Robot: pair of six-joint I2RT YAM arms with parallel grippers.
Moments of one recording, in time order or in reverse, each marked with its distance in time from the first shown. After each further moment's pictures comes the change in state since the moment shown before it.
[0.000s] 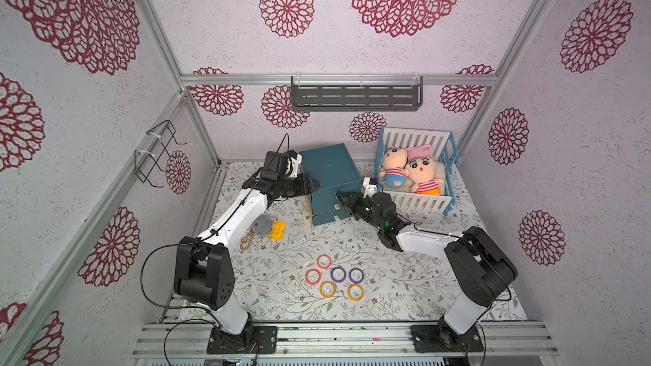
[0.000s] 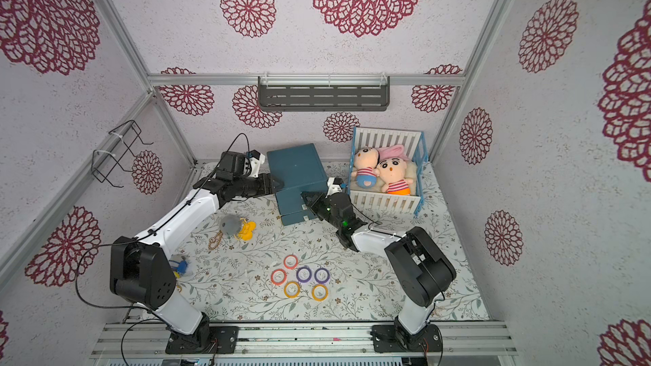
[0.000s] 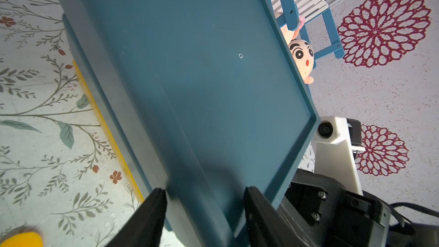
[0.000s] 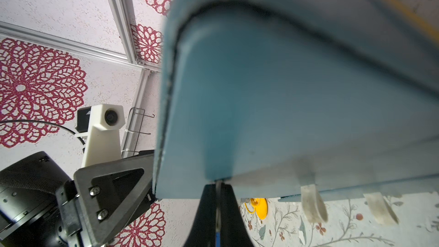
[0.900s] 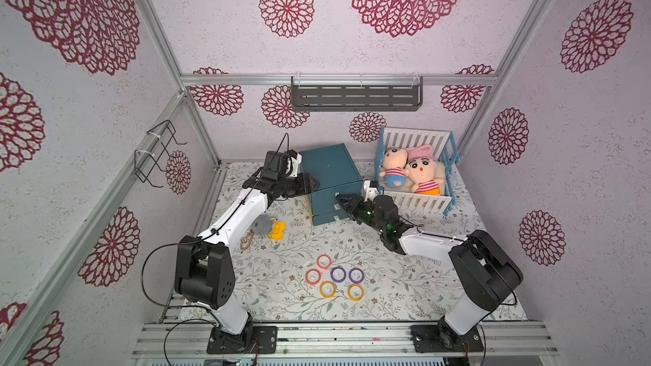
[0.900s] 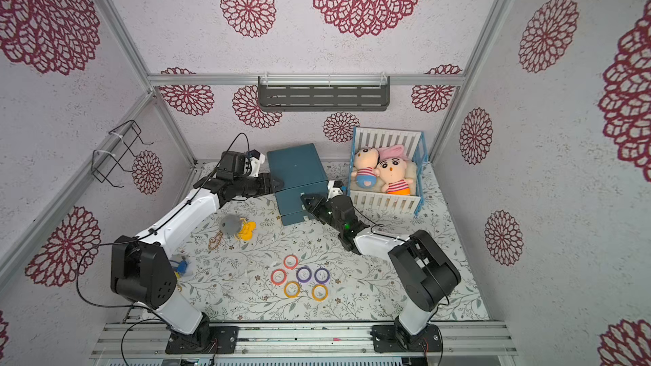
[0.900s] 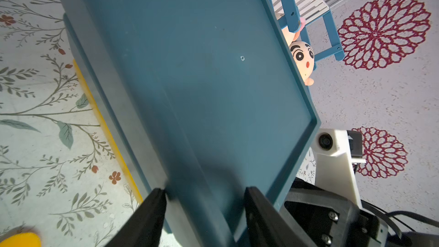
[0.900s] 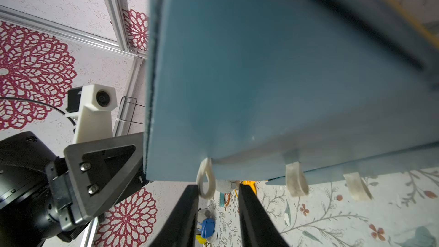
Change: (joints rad) left arm 0.000 0.008 0.007 0.001 -0.001 -0.010; right arm 0.003 -0.032 -0.034 -0.027 -0.024 -0.043
